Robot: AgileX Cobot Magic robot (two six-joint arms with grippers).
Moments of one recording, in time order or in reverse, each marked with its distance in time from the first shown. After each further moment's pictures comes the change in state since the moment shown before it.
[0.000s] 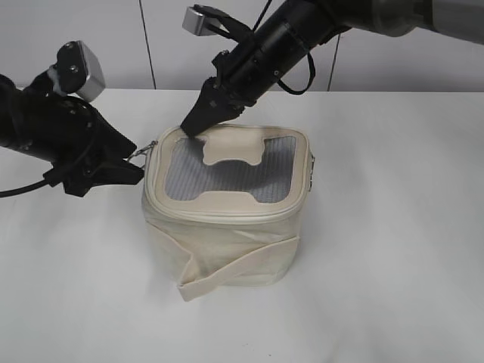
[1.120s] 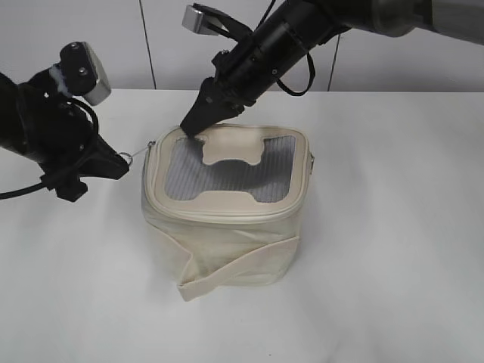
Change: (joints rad) left arm -0.080 -0.060 -0.005 0.313 -0.103 -0.337; right arm 0.000 0.000 0.000 0.008 -0.014 0.065
